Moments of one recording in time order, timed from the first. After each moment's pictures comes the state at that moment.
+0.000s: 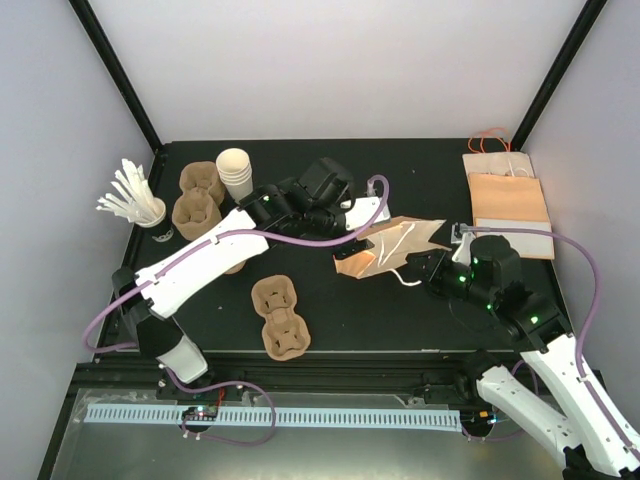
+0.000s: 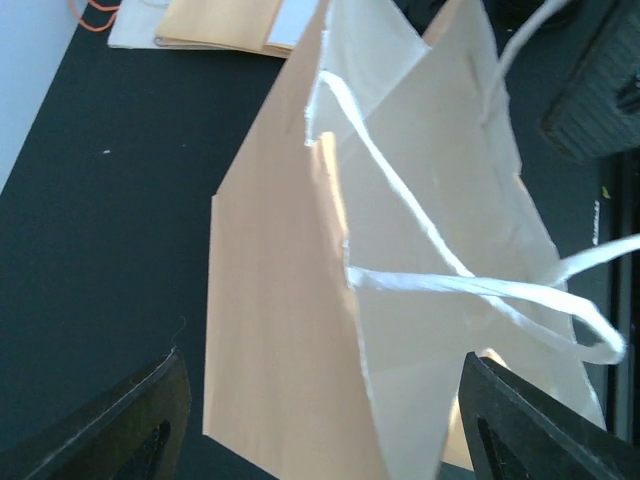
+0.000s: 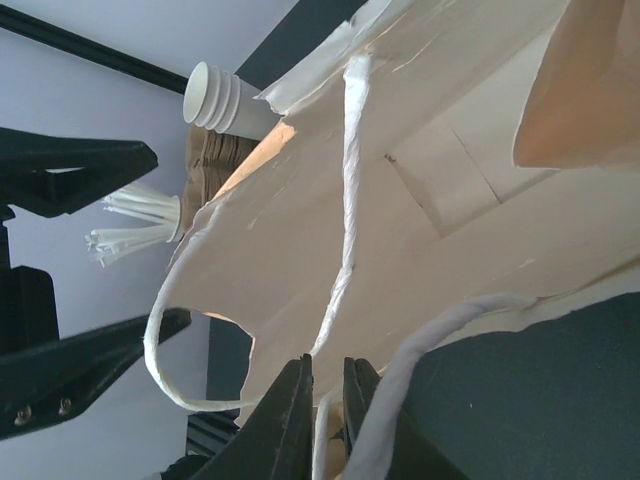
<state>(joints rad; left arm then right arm) -0.91 1.62 1.74 -0.88 0.15 0.42 0.52 0.64 0.87 -0.74 -0.22 0.98</state>
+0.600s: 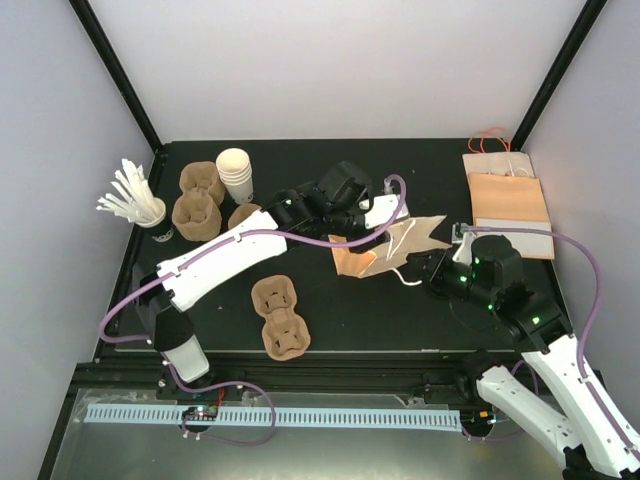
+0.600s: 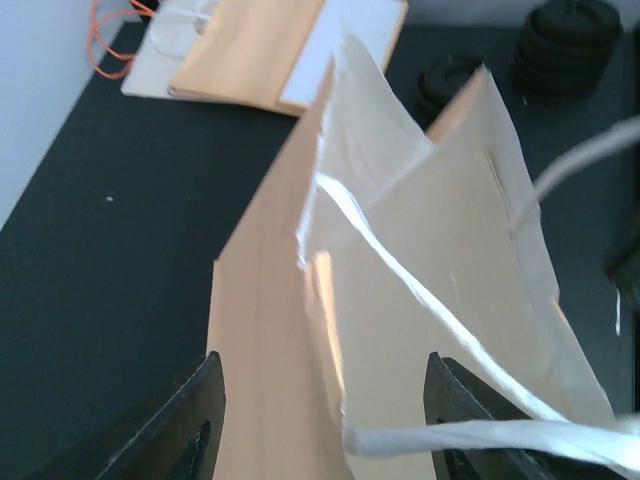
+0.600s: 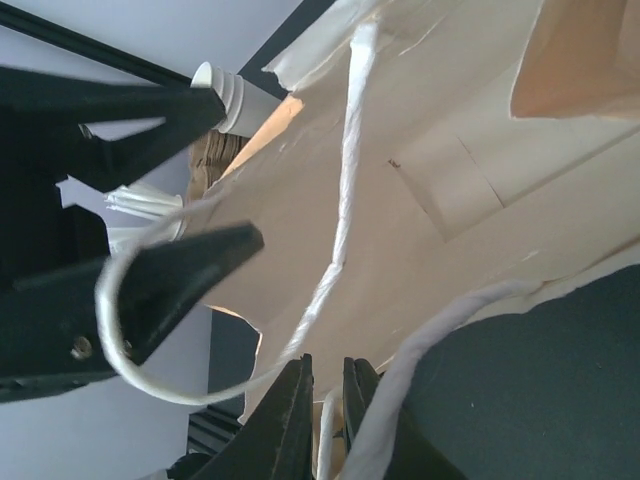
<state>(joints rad) -0.95 1.69 1.72 -0.74 0.14 0.37 0.52 0.64 0.88 -0.75 -0.22 0.97</state>
